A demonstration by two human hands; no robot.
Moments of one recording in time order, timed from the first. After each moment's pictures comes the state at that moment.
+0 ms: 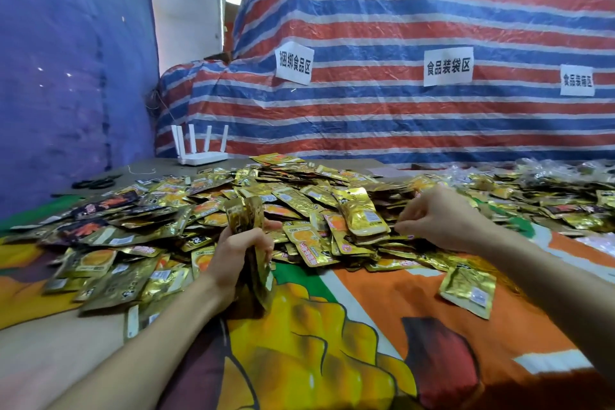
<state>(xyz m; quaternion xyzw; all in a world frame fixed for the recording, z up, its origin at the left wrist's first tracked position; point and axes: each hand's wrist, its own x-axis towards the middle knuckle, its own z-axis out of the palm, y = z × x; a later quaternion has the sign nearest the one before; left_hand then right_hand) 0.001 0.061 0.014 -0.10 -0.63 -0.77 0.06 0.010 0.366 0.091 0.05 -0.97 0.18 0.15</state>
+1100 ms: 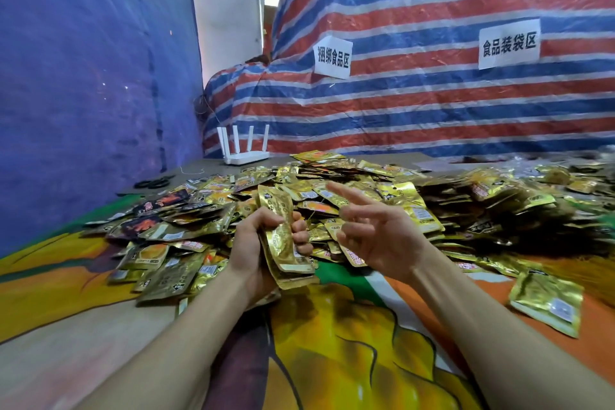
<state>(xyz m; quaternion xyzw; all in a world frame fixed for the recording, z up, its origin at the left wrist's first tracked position) -0.013 0.046 0.018 -0.12 -0.38 -0.91 -0.09 -0.029 0.242 0.038 0.25 -0.45 0.83 -0.20</state>
